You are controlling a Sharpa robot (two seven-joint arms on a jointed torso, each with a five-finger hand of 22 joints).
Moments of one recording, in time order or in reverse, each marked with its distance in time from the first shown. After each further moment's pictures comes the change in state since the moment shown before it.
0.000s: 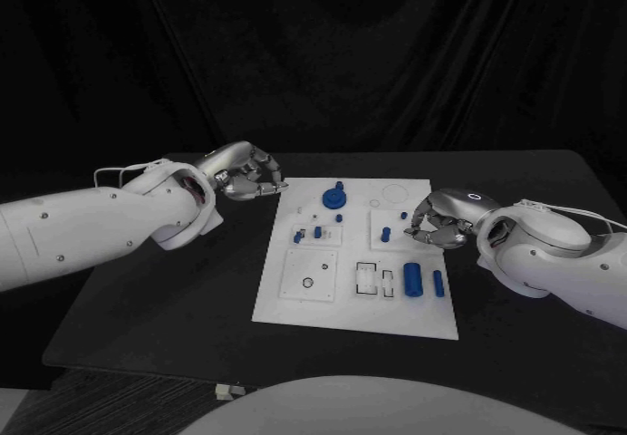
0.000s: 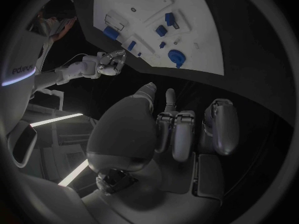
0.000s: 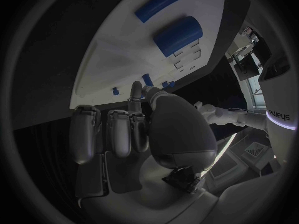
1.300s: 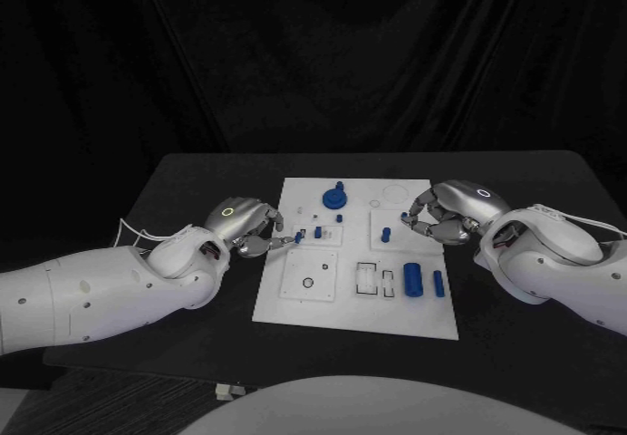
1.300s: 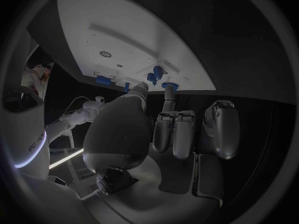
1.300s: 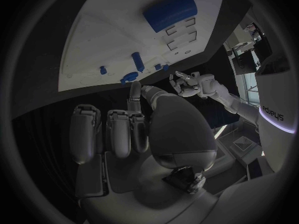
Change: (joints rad) left arm -0.208 0.038 0.000 0.020 -0.529 -0.192 -0.247; left_hand -0.087 -0.030 -0.014 0.013 -0.040 0.165 -0.025 -0.052 -0.213 -0.002 -0.003 0.000 0.000 -0.017 -0.007 0.000 0.000 0.000 0.023 -0.006 0.009 0.000; right arm -0.008 -0.031 0.000 0.050 0.001 -0.173 0.052; right_hand 0.000 0.000 0.008 -0.008 0.039 -0.013 0.013 -0.014 0.001 0.008 0.009 0.000 0.000 0.005 0.005 0.000 0.000 0.000 0.000 0.000 0.000 0.000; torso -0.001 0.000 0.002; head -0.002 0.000
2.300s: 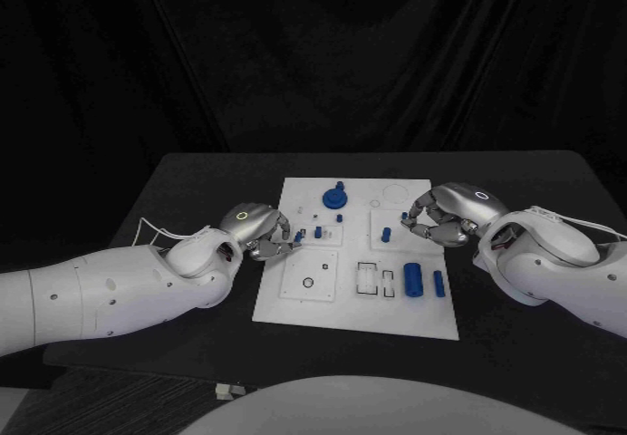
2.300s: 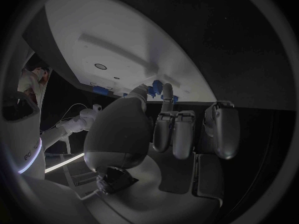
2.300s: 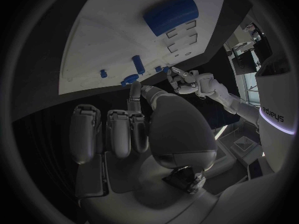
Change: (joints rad) left arm -0.015 0.070 0.000 -0.060 -0.018 0.069 -0.039; left_hand -0.024 0.024 0.000 0.000 0.000 0.028 -0.018 0.039 0.032 0.000 -0.014 0.000 0.000 0.007 -0.007 0.000 0.000 0.000 0.000 0.000 0.000 0.000; right arm -0.009 0.008 0.000 -0.011 0.000 0.005 0.000; right_hand 0.000 0.000 0.000 0.000 0.000 0.000 0.000 0.000 0.000 0.000 0.000 0.000 0.000 0.000 0.000 0.000 0.000 0.000 0.000 0.000 0.000 0.000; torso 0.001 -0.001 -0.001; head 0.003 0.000
